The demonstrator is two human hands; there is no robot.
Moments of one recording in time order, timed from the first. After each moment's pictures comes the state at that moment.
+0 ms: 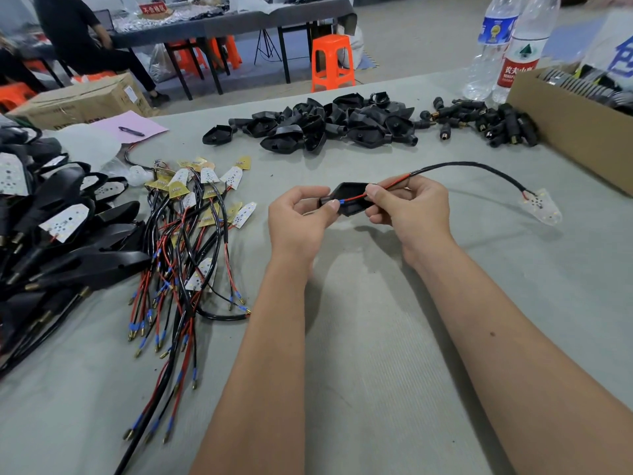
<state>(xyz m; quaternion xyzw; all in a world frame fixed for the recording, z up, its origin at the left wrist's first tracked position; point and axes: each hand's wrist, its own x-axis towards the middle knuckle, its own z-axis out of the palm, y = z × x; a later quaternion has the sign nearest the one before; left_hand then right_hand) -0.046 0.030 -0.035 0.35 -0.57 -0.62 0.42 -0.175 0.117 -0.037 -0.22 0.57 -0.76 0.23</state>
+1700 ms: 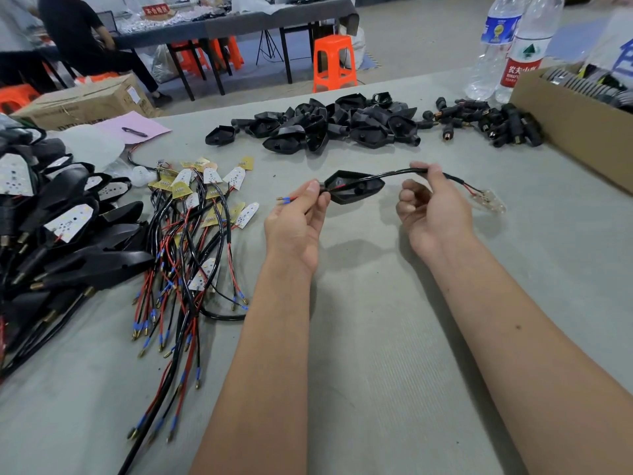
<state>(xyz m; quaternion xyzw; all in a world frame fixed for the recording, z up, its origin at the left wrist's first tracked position) -0.044 0.035 -0.010 0.31 -0.26 -0.80 0.44 -0.193 0.117 -0.030 -0.02 0.39 -0.86 0.33</state>
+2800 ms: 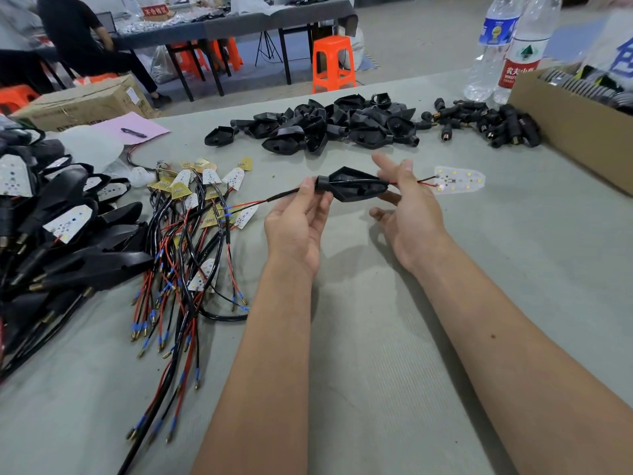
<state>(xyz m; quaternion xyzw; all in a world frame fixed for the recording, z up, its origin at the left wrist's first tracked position) -0.046 0.040 -0.011 0.30 -0.28 -0.79 0.45 -0.158 0.112 -0.022 -0.16 0.54 -0.77 0.30</state>
